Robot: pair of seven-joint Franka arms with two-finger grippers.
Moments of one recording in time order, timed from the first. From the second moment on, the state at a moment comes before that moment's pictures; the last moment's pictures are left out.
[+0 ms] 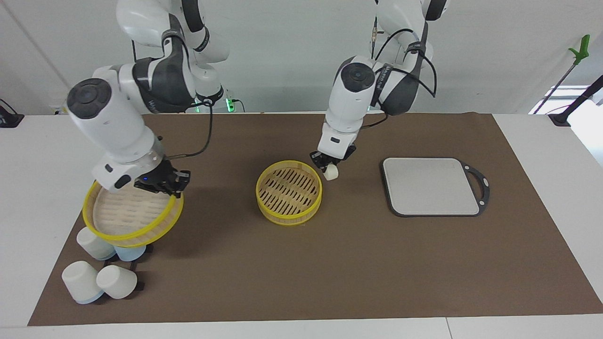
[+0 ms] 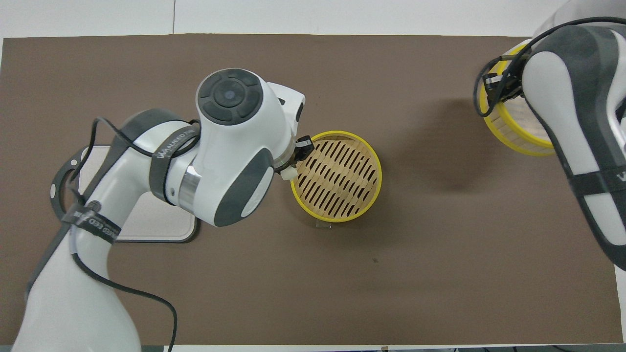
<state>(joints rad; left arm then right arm) -0.60 0.34 -0.05 -1.53 -0.09 1.87 -0.92 0.00 0.45 0.03 -1.21 0.02 1.58 -0.02</state>
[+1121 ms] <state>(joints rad) -0.73 0.59 -0.03 -1.43 -0.08 1.95 -1.03 -0.03 0.44 0.03 -1.26 -0.02 1.62 -0.05</state>
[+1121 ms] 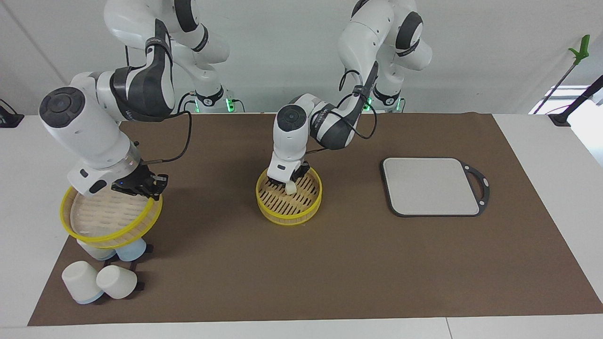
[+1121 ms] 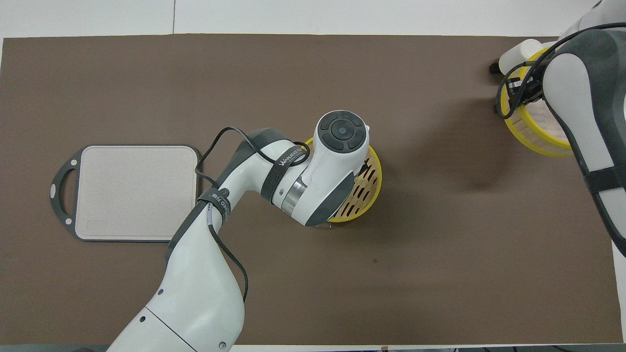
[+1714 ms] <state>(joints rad) -0.58 0.30 0.12 -1.39 -0.05 1.68 -0.94 0.03 0.44 0.04 -1.28 -0.02 1.68 0.00</state>
